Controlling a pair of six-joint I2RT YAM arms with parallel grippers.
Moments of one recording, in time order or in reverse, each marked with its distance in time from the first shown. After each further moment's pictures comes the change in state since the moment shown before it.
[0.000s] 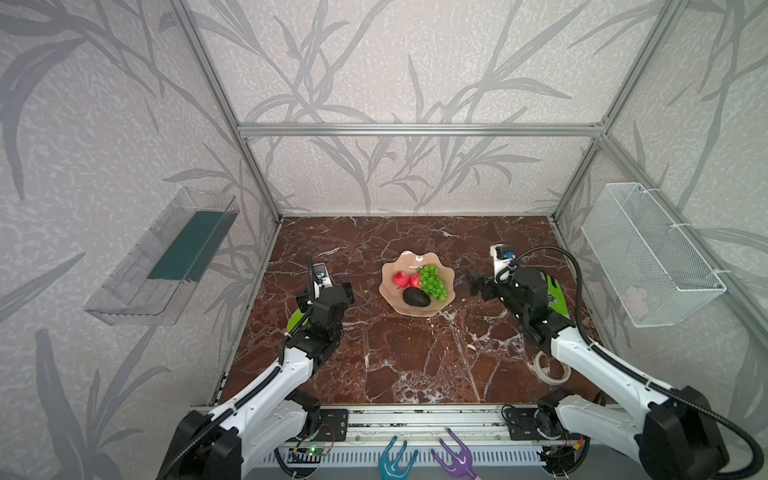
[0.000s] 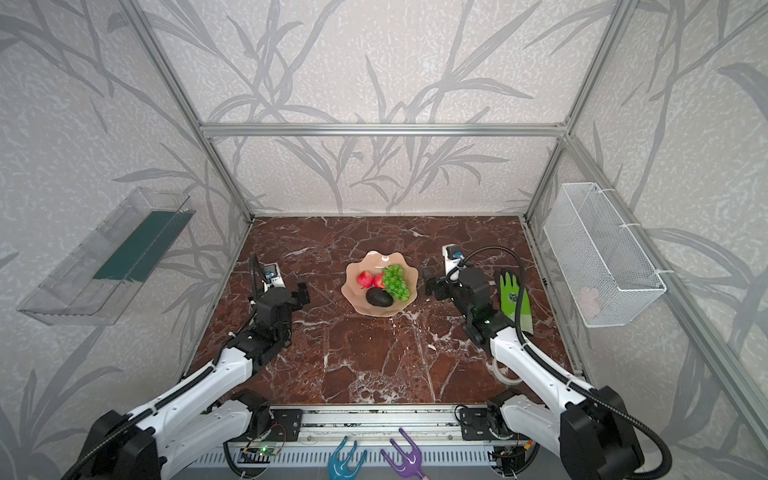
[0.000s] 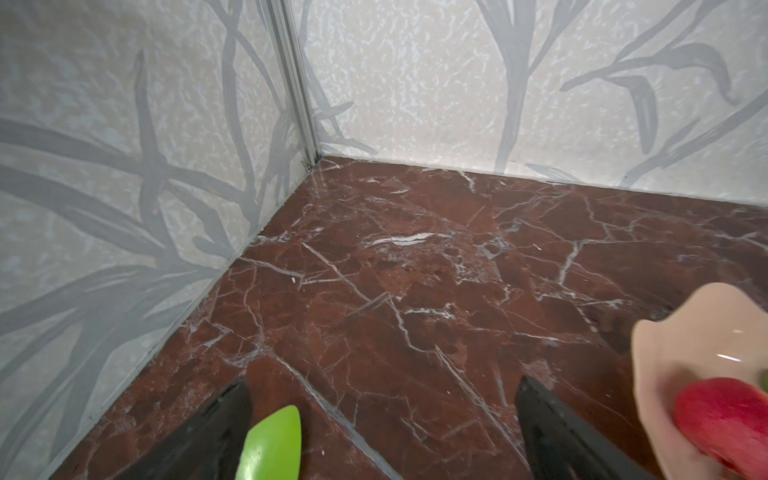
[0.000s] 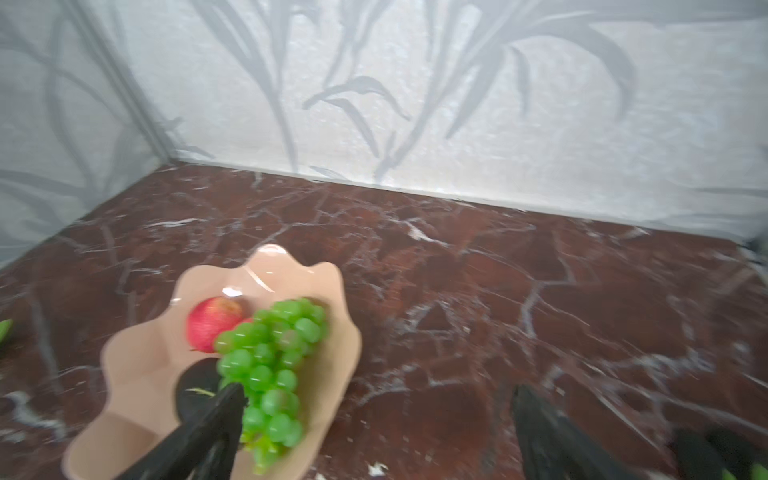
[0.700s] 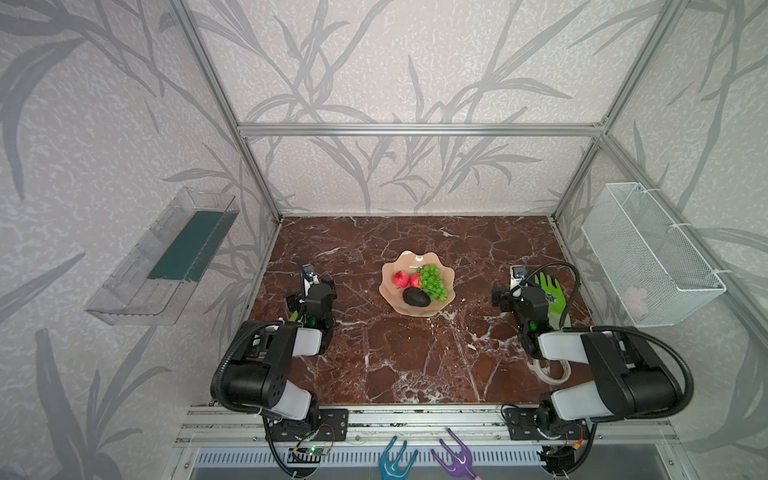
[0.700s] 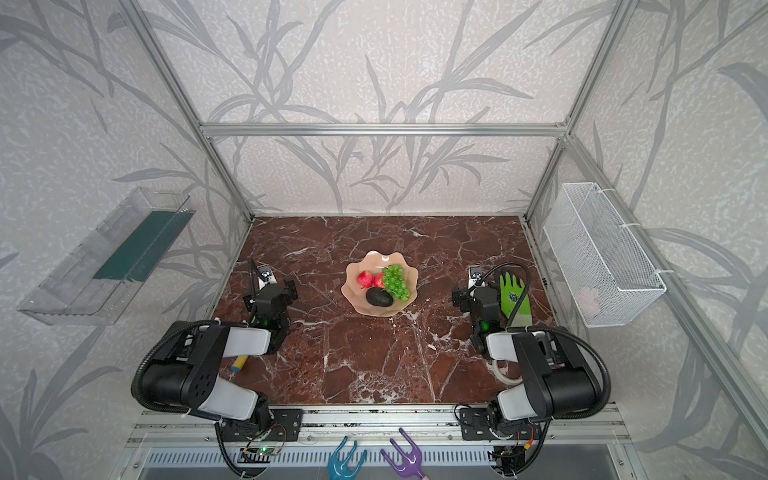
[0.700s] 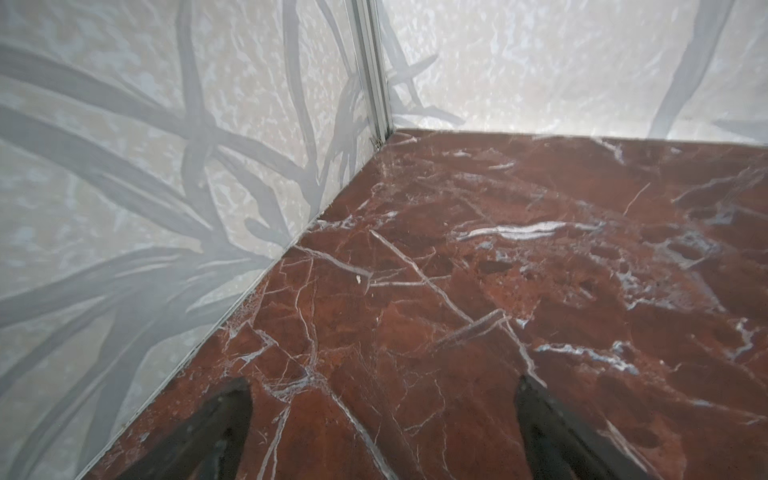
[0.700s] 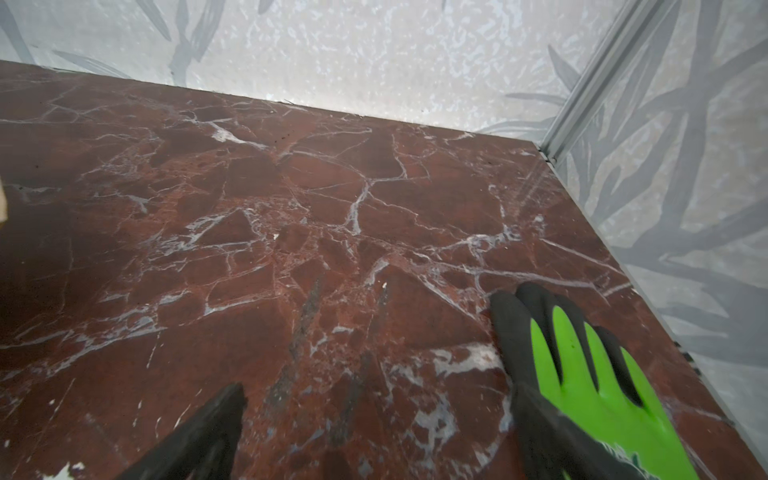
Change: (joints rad) left arm 0.280 0.502 -0.042 0.564 0.092 0.130; right arm -0.209 0.484 -0.257 0.706 0.094 -0.185
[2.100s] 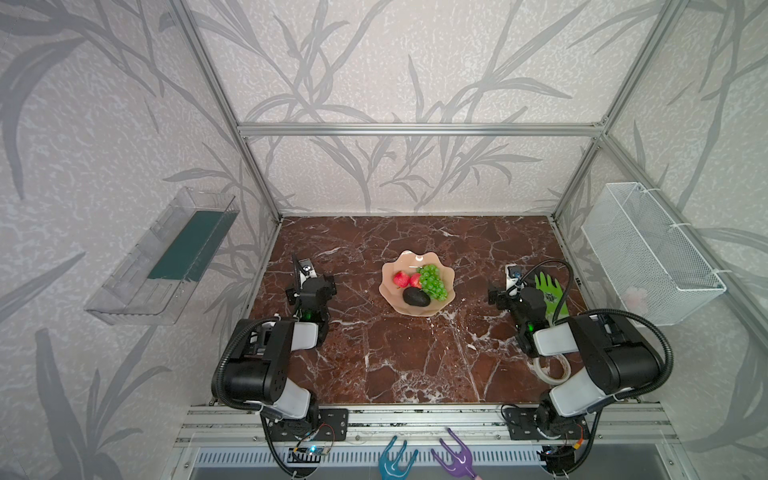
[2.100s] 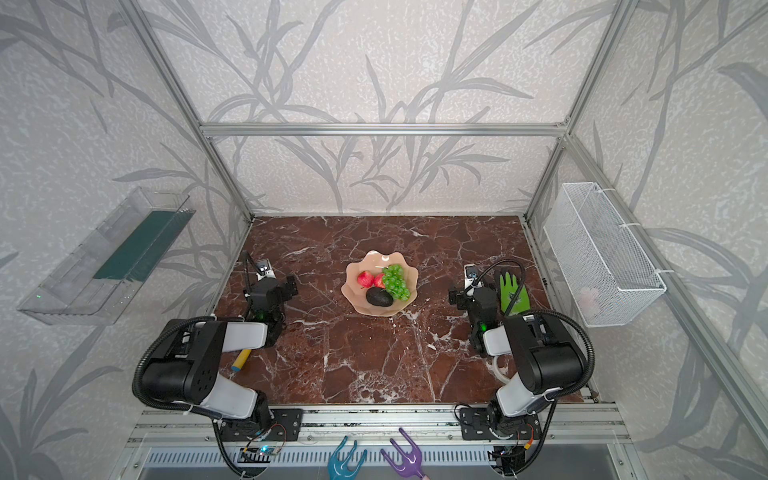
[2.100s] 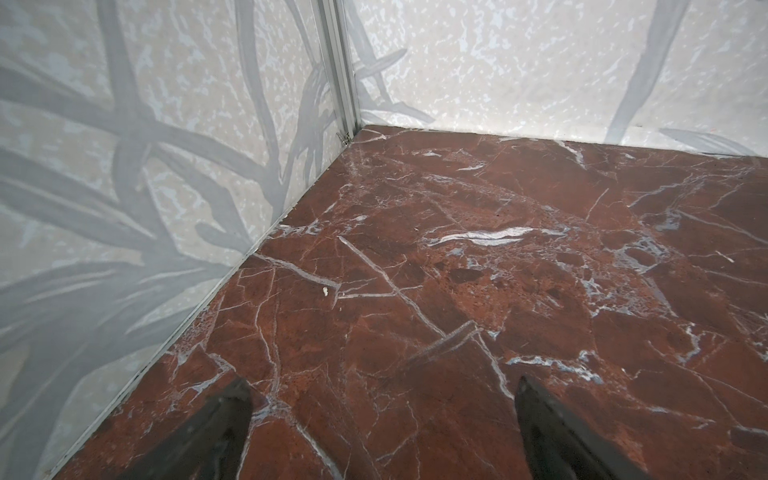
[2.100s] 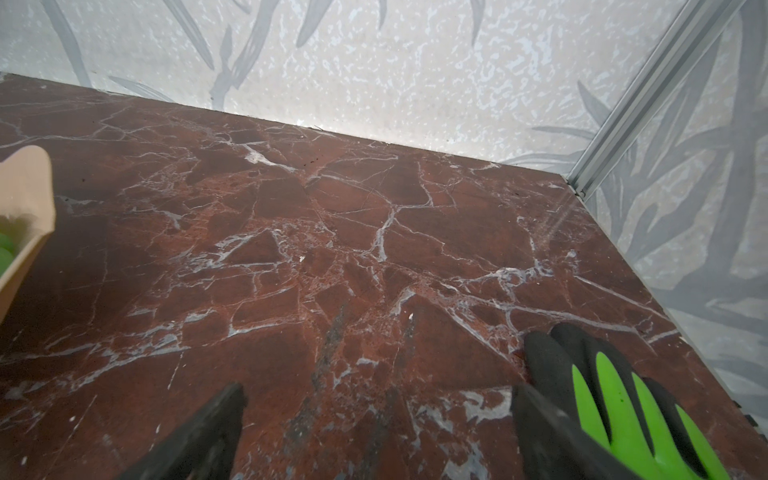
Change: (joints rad) left arm 0.064 0.013 0.045 -0.027 0.157 -0.019; right arm -0.005 0.070 0.008 0.121 -0.050 -0.025
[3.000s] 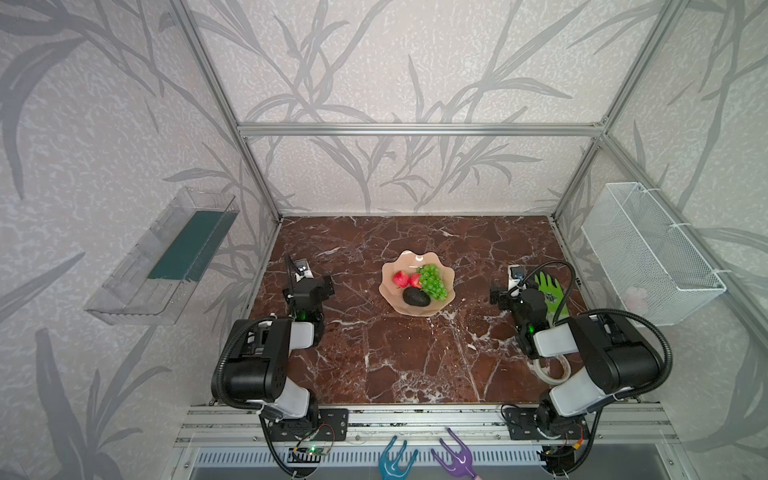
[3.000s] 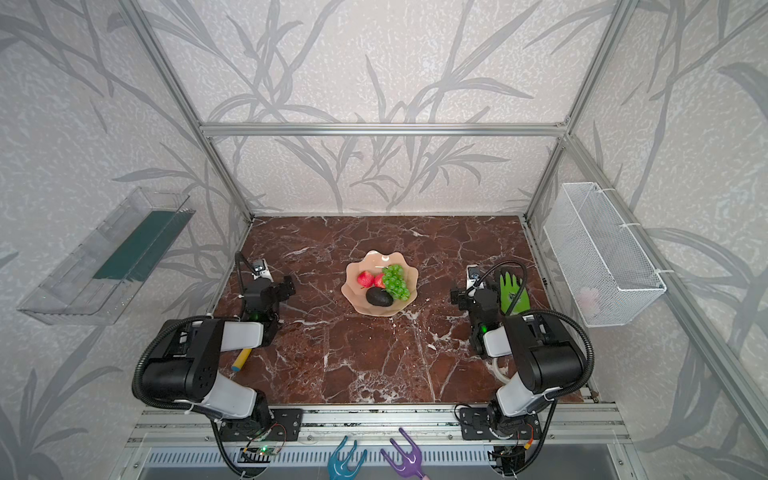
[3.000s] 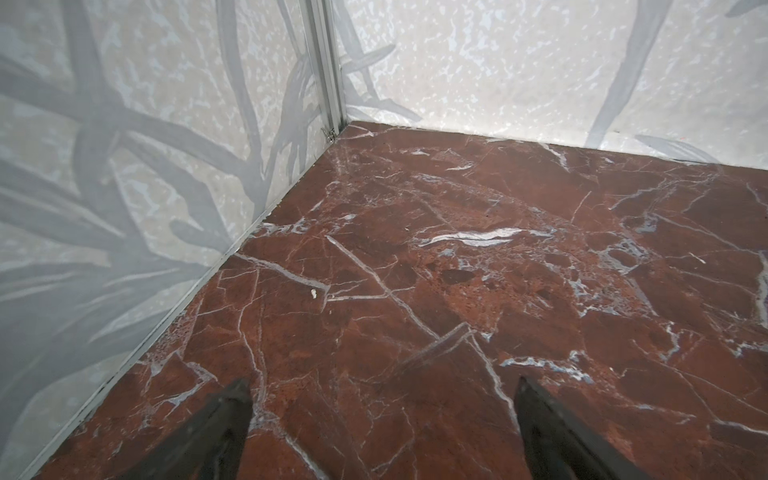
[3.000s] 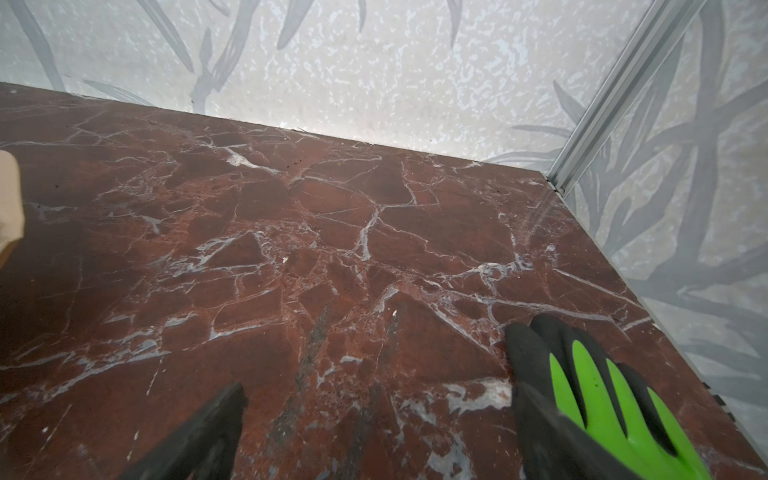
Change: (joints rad) left arm 0.079 0.006 -0.005 0.016 0.154 -0.016; right arm -0.001 0.003 -0.013 0.034 0.040 0.006
